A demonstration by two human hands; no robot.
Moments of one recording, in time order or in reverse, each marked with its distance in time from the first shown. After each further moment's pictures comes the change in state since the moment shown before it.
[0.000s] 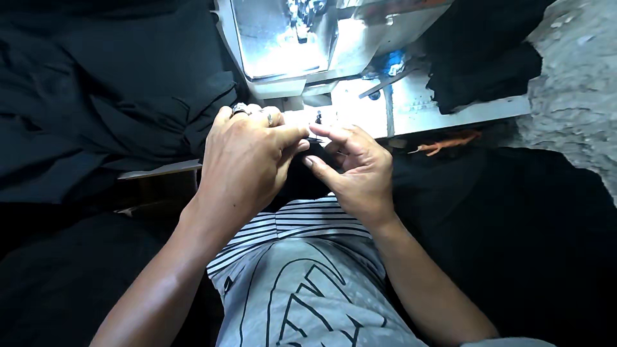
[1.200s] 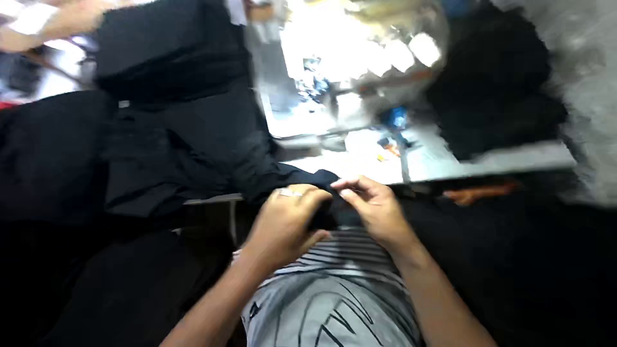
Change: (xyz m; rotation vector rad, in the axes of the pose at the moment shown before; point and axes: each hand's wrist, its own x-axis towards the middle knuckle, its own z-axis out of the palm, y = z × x) left_hand -0.030 0.019 0.036 -0.175 -0.112 -0.058; right_hand 0.002 0.038 -0.025 0.353 -0.074 0.264
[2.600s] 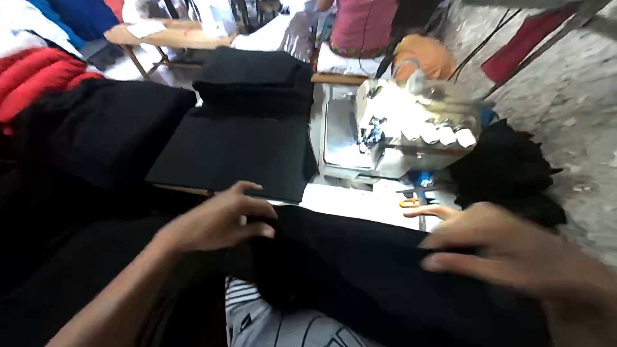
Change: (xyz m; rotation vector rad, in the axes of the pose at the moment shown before) left_hand -0.104 -0.063 -0.130 -0.063 -0.006 0.138; right_hand 0.045 -0.151 -0.054 -0.635 -0.945 -0.626
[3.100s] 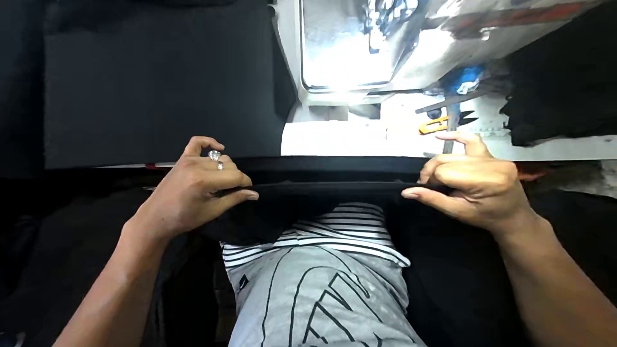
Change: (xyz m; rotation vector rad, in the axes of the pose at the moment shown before) left_hand 0.025 -0.070 0.059 0.014 0.001 0.020; right_hand -0.068 0.090 0.097 -0.244 0.322 0.292
